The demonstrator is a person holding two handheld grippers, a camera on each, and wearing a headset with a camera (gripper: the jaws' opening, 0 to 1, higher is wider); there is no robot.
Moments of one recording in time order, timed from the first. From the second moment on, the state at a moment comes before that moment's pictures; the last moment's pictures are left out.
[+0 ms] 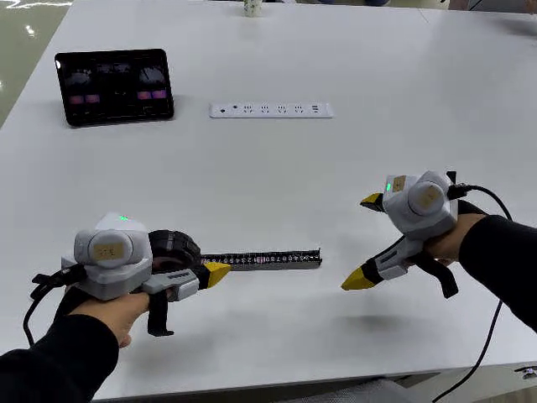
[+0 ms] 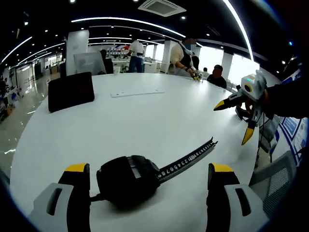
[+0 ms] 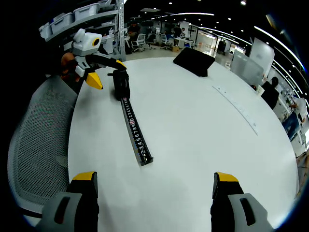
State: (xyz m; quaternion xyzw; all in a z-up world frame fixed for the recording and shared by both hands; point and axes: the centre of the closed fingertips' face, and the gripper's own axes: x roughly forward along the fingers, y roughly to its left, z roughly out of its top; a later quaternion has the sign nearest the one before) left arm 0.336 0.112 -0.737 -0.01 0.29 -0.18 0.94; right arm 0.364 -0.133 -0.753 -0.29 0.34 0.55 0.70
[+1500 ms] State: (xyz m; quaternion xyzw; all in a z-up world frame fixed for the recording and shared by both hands) left arm 0.365 0.125 -0.757 0.01 0.24 -0.09 0.97; right arm 0.372 -0.099 -0.798 -0.35 0.37 0.59 0.62
